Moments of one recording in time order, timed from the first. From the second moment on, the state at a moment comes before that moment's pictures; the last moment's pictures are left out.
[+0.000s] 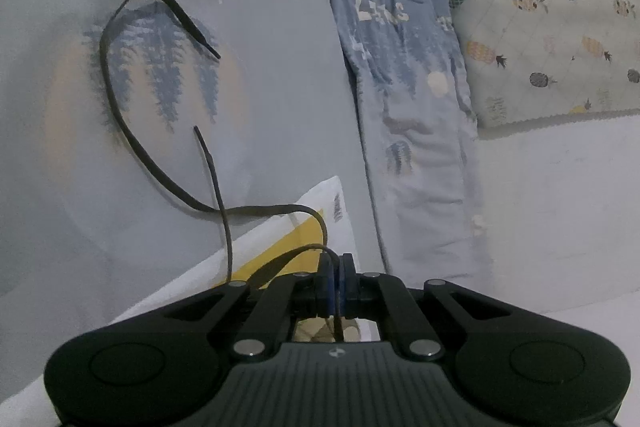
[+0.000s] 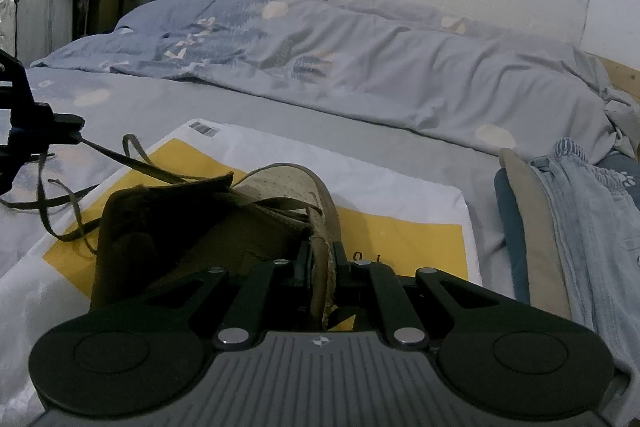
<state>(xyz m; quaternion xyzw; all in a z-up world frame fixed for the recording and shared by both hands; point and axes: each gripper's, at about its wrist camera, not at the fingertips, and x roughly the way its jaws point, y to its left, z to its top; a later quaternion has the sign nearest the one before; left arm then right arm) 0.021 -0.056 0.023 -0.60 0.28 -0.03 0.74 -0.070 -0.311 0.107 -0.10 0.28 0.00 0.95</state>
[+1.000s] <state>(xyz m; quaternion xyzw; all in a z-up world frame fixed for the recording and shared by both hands) -0.019 0.079 0.054 -0.51 0.18 0.32 0.78 -0.073 -0.310 0.110 -0.09 0.28 0.01 0.96</state>
